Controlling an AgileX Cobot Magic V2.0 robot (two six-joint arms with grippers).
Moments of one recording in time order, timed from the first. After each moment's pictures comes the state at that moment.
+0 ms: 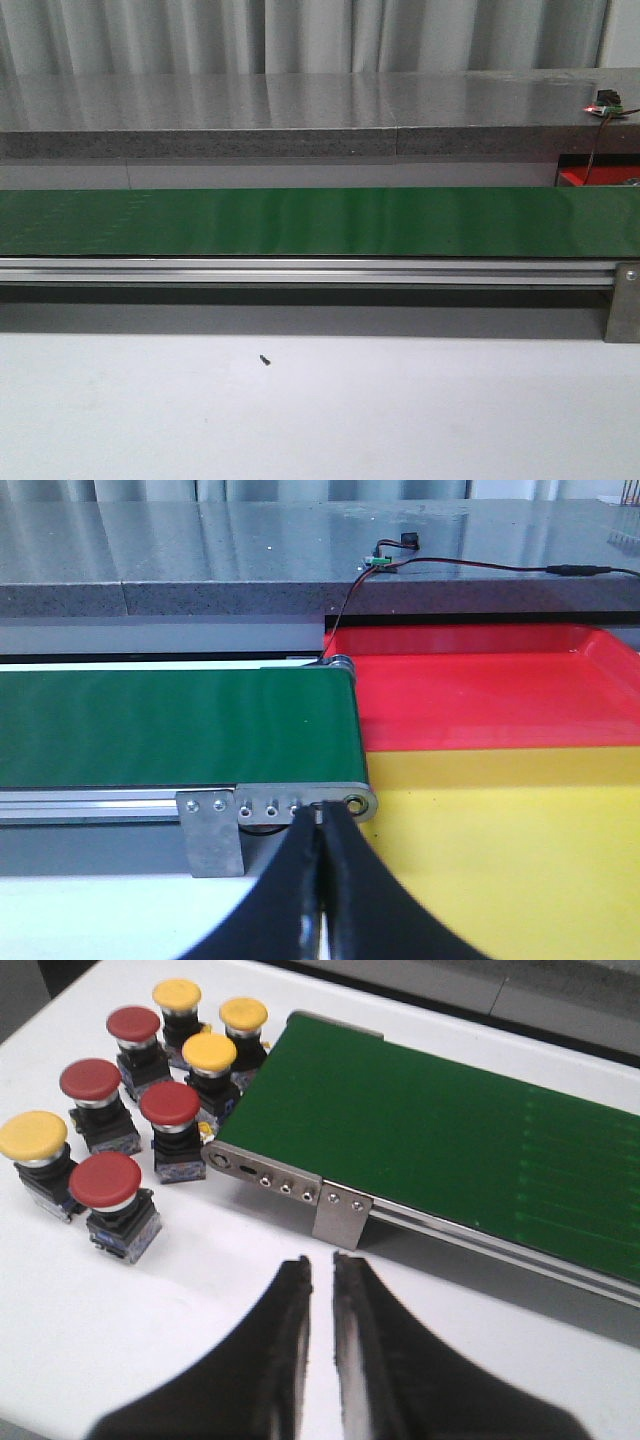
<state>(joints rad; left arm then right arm) 0.33 0.66 -0.52 -0.21 0.55 0.05 -0.07 -0.01 0.03 0.00 0.15 0.04</state>
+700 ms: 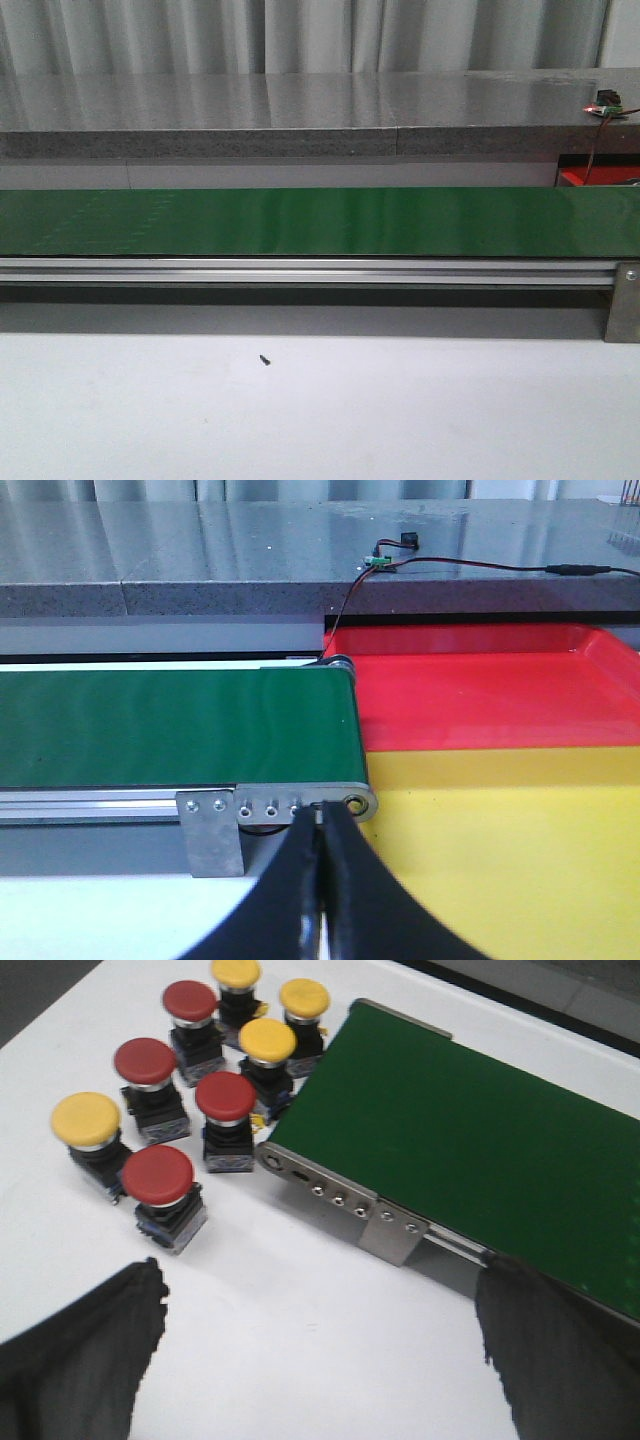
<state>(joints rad) 0.40 0.81 -0.62 -0.12 0.57 -0.08 -0.07 -0.01 0.03 0.00 0.15 0.04</state>
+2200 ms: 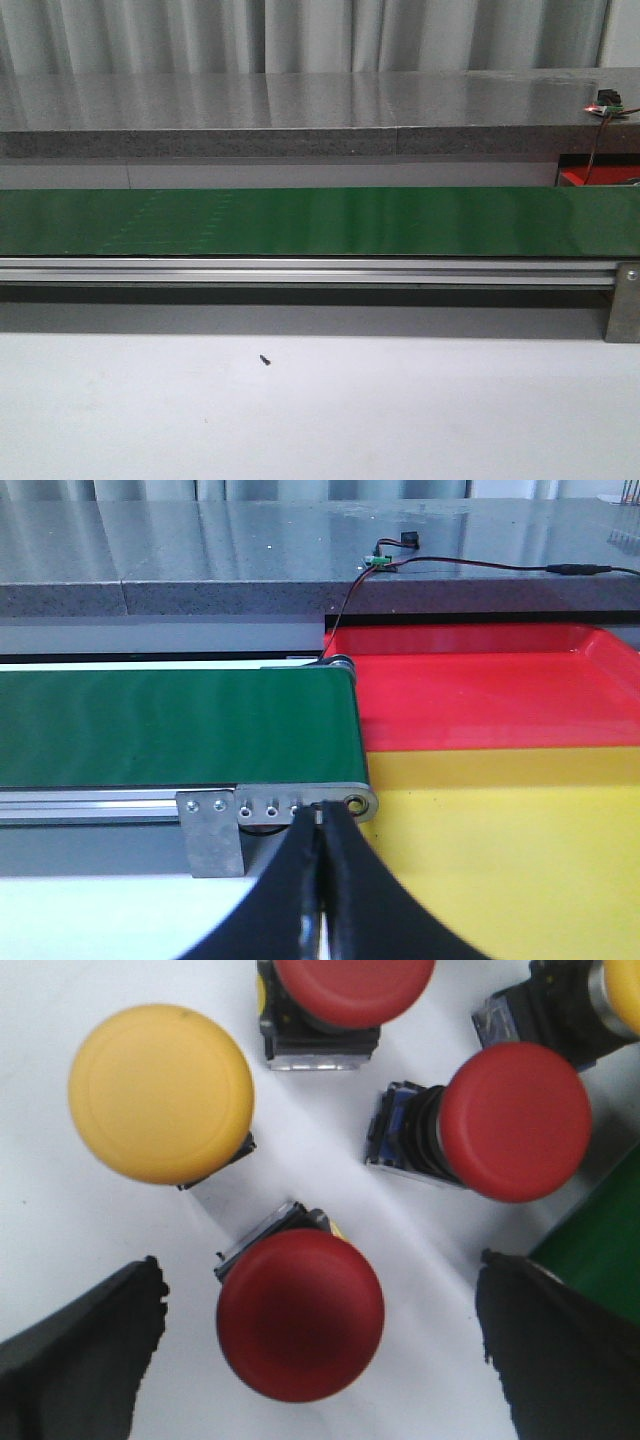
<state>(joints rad) 0.60 1.69 -1.02 -0.20 0.59 -0.11 -0.07 -0.01 0.03 0.00 0.15 0.04</state>
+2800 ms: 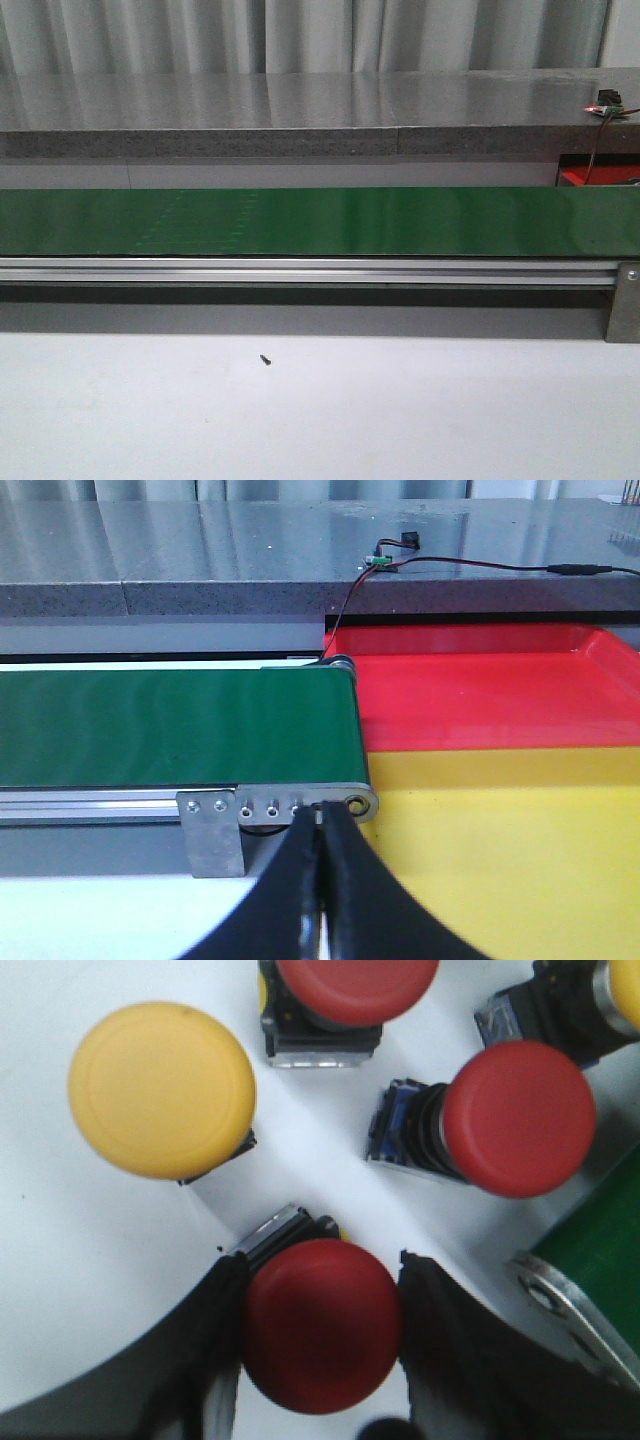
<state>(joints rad) 0.60 1.68 -1.02 -0.21 0.62 -0.11 -0.07 -0.01 0.03 0.00 0.15 0.04</state>
